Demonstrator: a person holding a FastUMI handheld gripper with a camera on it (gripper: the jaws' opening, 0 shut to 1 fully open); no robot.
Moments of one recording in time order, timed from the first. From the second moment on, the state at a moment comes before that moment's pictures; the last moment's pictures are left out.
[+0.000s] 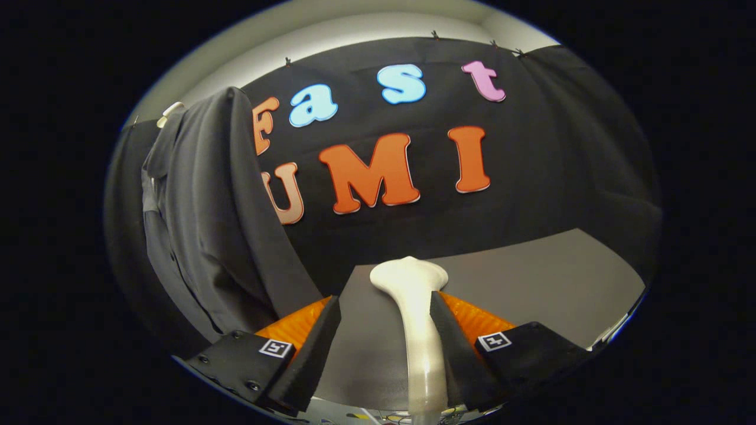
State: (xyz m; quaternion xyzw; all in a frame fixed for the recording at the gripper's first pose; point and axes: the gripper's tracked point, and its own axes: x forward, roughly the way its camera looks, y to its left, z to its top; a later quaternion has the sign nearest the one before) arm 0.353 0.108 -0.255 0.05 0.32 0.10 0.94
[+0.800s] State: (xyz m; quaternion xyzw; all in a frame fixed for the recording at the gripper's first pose) arm 0.361 0.108 -0.327 -0.02 0.41 0.11 0.91
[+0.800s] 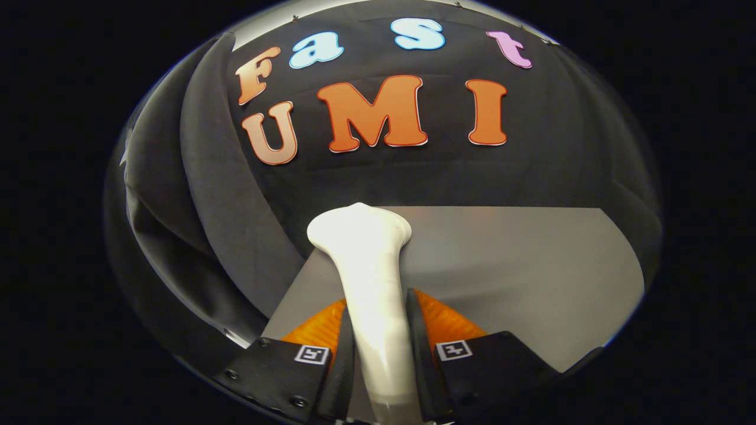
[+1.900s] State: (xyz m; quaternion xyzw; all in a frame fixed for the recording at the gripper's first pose) arm 0.223 0.126 -0.157 0.03 0.17 -0.04 0.98
